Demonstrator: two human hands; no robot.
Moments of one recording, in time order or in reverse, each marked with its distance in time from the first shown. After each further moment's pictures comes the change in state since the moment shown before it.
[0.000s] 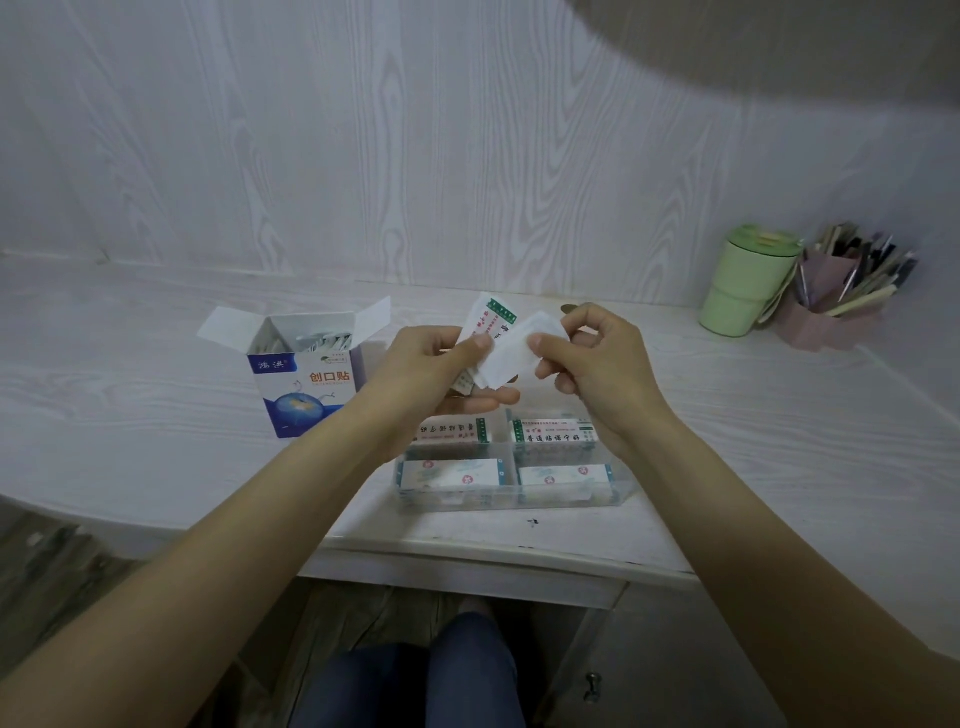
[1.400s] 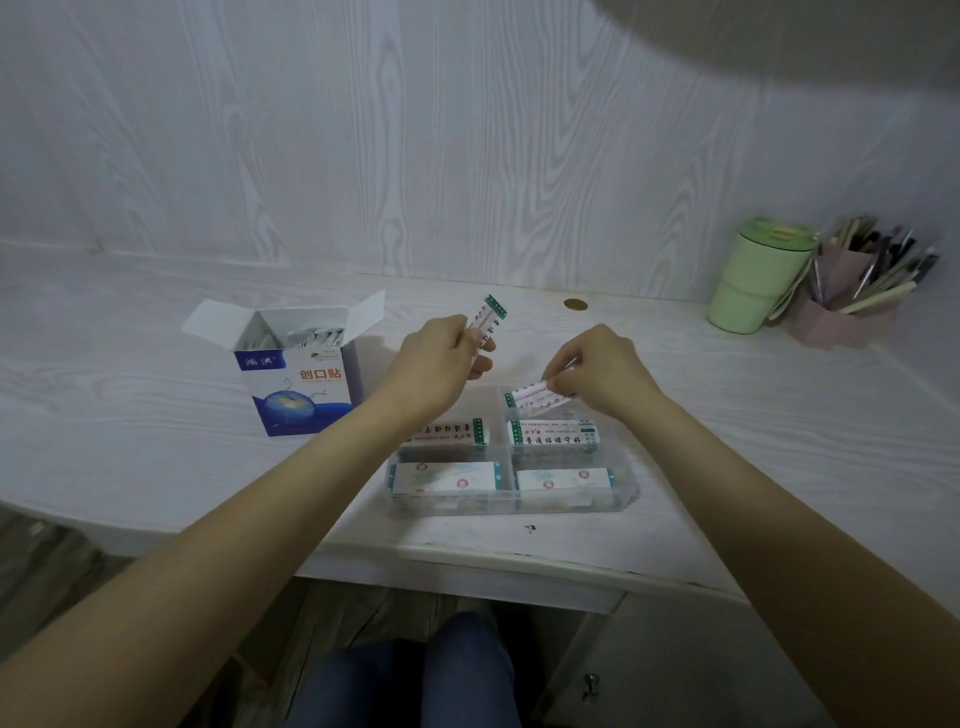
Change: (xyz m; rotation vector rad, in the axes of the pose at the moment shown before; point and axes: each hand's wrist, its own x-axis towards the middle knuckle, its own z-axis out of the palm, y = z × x) left_hand 0.041 -0.016 0.002 0.561 0.147 0.125; right_hand 0.051 0.028 -0.020 -0.948 -0.131 0.069
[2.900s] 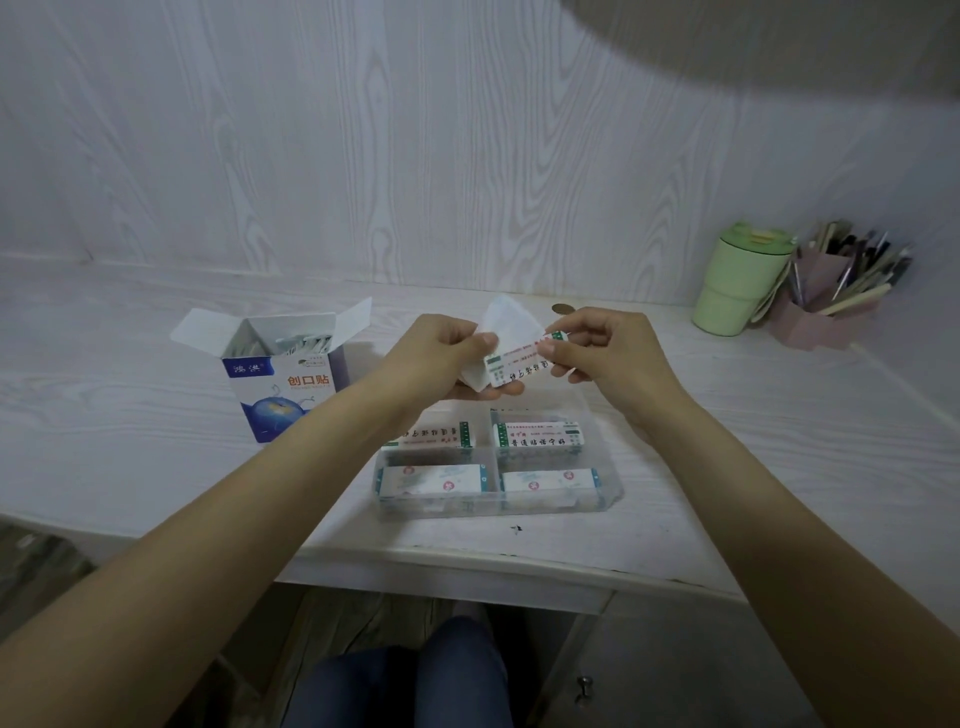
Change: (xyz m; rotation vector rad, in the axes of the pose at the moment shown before) left_hand -0.009 0.019 -0.002 -0.433 -0.226 -0.087; right_hand -0.026 0.004 -0.020 0.642 0.099 -0.156
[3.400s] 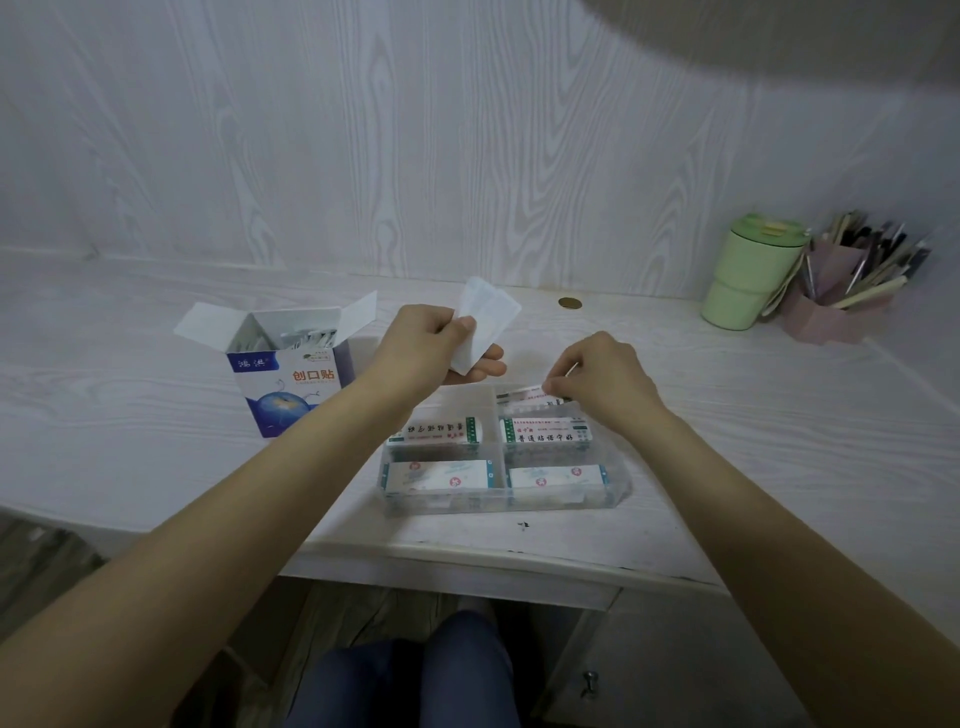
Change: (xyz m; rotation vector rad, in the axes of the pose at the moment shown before) left_hand 0.001 -0.003 -0.006 0.013 0.193 0.027; right_hand 0.014 0.023 0.014 -0.670 -0.057 0.172
